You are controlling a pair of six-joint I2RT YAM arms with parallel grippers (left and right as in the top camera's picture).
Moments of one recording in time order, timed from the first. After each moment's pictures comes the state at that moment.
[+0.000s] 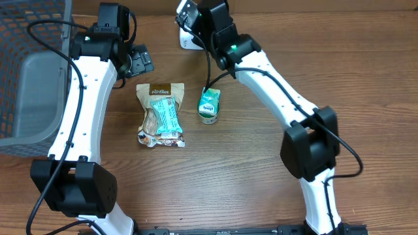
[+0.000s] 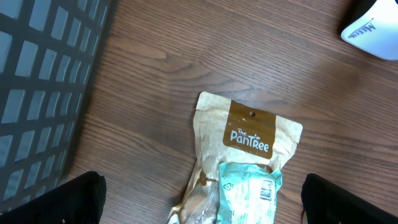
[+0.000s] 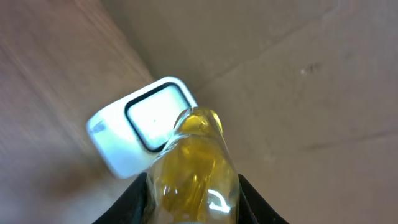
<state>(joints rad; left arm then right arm) -0.08 1.83 1.81 -1.15 -0.17 -0.44 0.53 2.24 2.06 -0.33 0.22 -0.69</state>
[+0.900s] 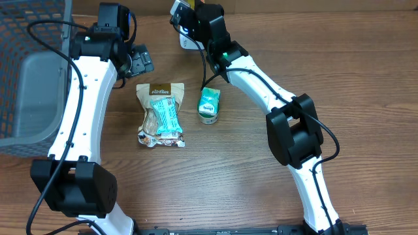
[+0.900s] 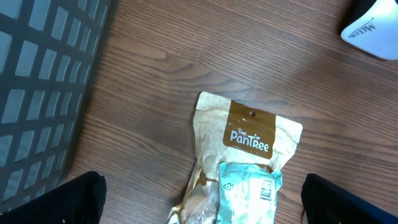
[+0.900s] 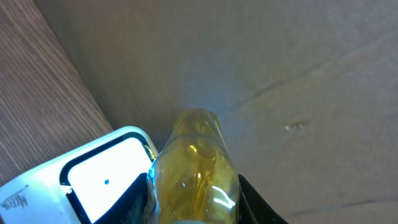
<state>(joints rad) -0.08 1.83 1.81 -1.15 -0.17 -0.44 0.52 2.41 2.06 0.09 0.20 -0.85</state>
